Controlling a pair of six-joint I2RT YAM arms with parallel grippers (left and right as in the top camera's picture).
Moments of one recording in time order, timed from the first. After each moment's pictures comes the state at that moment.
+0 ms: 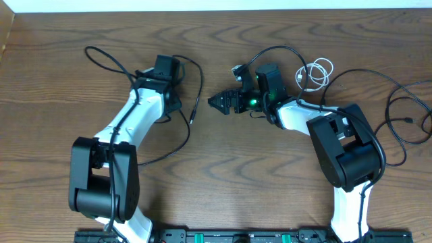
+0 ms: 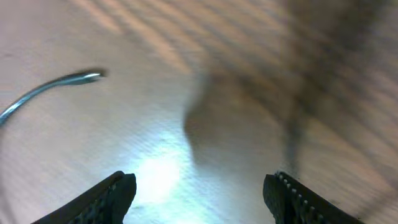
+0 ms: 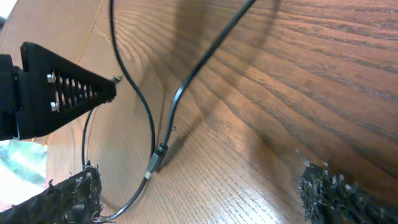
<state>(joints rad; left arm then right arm) -0.18 1.80 1.19 -0.71 -0.32 -0.65 0.43 2.12 1.12 0.34 -0.74 0.46</state>
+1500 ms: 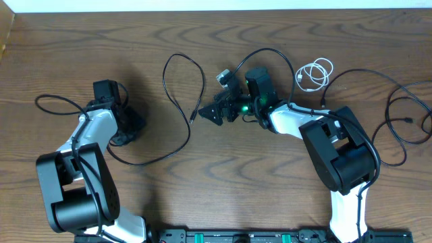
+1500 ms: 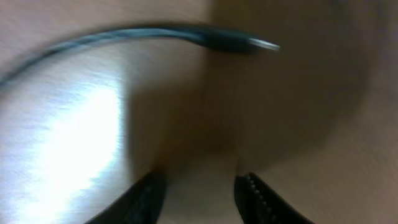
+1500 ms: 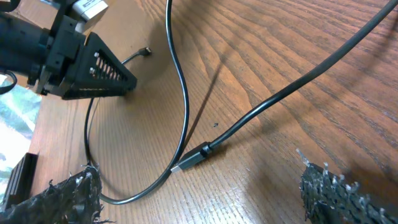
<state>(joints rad) 0.22 1.75 0.94 -0.54 0.11 -0.59 0.50 2.12 1.12 0.38 -0.78 0.25</state>
